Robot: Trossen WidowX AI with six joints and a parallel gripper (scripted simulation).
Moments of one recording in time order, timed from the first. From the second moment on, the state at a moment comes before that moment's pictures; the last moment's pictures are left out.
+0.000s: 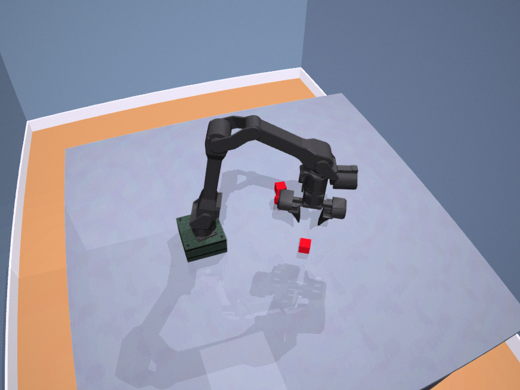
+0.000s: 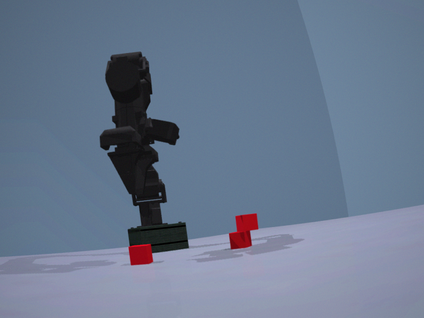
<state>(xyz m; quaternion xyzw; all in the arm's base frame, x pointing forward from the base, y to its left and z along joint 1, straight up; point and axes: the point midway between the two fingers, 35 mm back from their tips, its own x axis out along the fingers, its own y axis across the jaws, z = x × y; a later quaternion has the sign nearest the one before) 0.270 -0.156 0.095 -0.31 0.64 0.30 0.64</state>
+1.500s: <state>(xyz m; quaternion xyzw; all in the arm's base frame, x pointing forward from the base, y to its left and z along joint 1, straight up) 0.270 -0.163 -0.009 -0.31 0.64 0.29 0.64</state>
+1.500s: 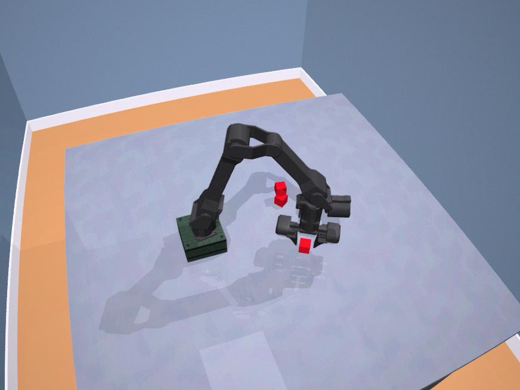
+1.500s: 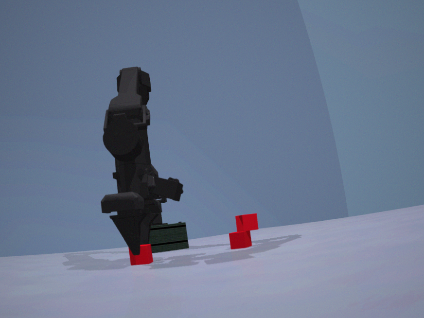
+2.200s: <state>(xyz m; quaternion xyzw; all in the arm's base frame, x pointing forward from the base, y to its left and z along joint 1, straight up) 0.271 -0.163 0.013 -0.31 0.64 0.30 0.64</state>
